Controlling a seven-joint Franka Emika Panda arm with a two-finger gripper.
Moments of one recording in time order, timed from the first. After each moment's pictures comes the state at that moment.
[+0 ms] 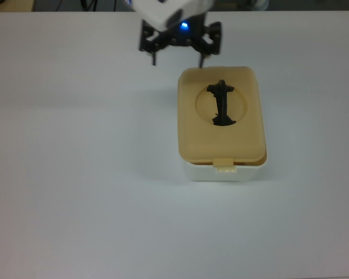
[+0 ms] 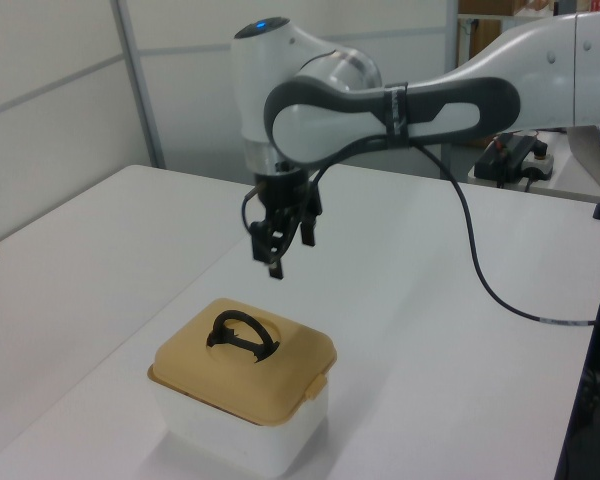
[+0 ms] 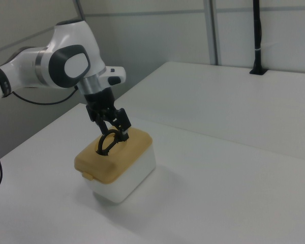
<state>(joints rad) 0.25 0.16 -0.06 -1.52 -0.04 1.69 0.16</state>
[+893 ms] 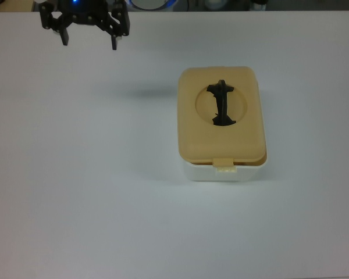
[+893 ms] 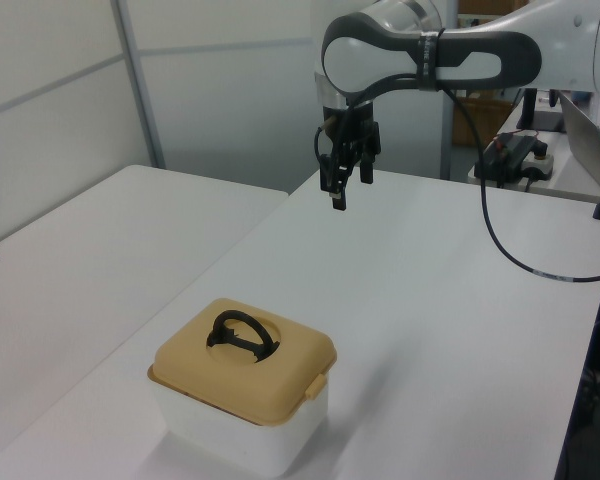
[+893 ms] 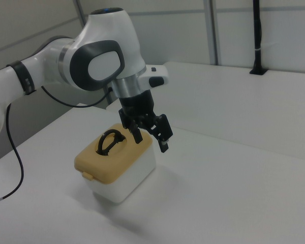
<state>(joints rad) 0.17 0.11 -0.25 -1.52 -0.04 1.65 -0.08</state>
